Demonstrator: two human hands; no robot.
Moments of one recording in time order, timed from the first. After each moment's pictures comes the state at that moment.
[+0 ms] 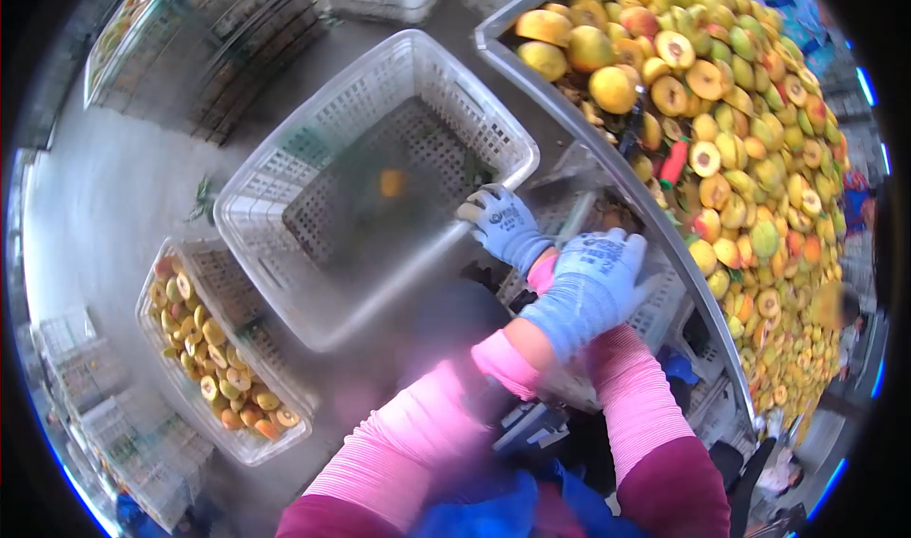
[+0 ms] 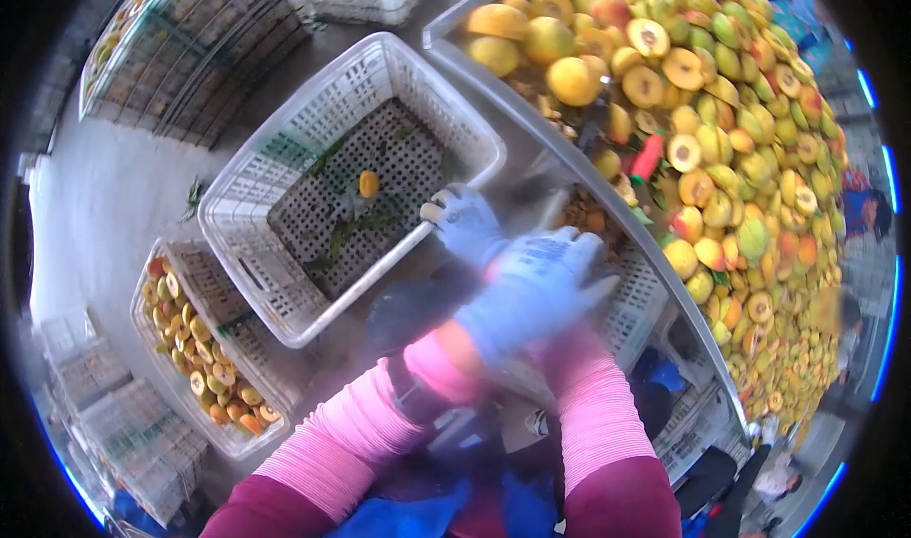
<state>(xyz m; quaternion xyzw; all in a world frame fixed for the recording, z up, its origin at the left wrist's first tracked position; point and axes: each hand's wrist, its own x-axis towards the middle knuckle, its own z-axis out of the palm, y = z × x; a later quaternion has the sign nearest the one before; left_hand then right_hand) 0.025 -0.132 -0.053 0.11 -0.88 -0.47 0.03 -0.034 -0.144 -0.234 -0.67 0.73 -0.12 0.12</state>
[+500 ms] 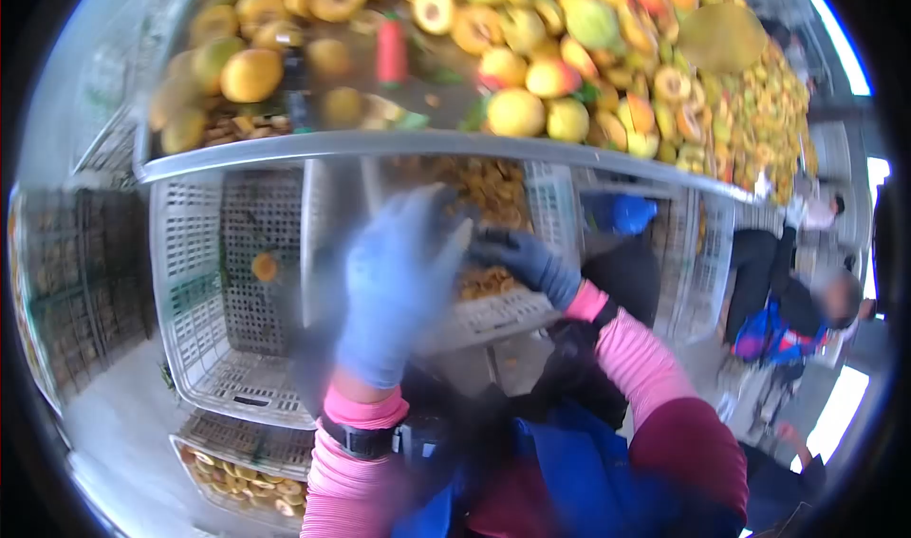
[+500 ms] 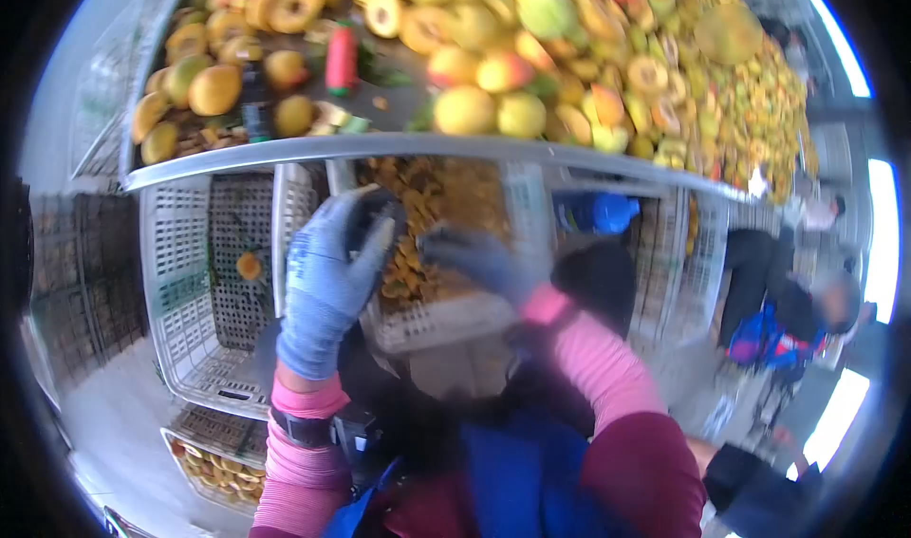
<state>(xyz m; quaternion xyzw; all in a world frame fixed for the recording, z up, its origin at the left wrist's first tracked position) -0.005 -0.077 -0.065 -0.03 -0.87 -0.48 0.10 -0.030 0.142 -0.162 0.03 0.66 -0.59 0.46</state>
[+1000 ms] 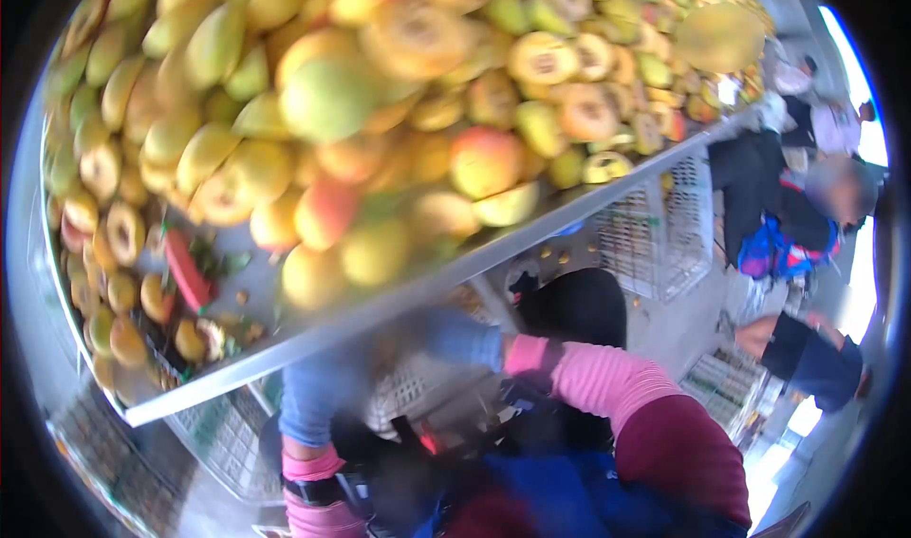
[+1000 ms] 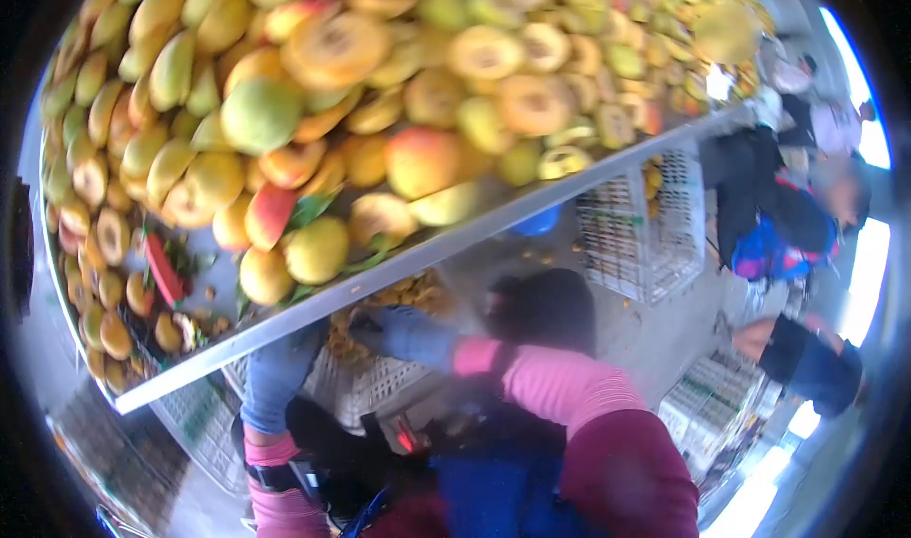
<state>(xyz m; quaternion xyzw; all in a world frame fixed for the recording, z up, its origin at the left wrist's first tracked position) -0.091 -0.024 -0.122 -0.30 -0.91 -0.25 -0.14 -0.042 0.197 -0.201 -0.05 0.77 -0.55 0.32</state>
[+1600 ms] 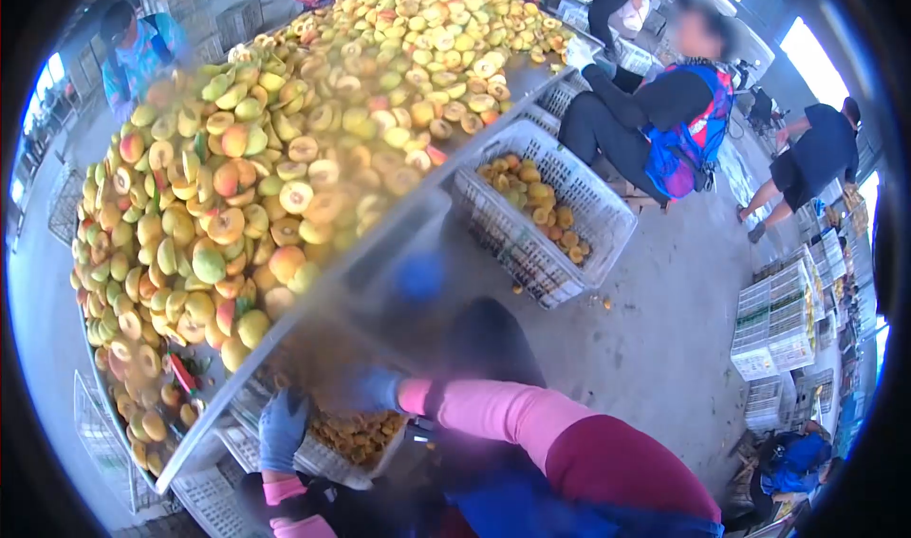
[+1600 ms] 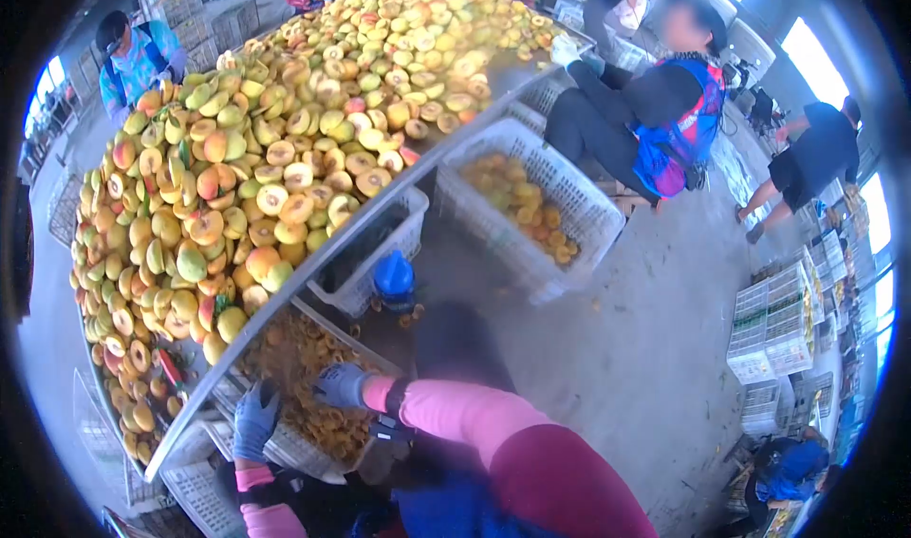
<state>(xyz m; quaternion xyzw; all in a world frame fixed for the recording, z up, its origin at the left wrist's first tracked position) -0.048 0.023 -0.113 -0.20 -0.94 -0.24 -0.14 -0.002 0.215 -0.249 -0.16 0.93 -0.32 0.13</state>
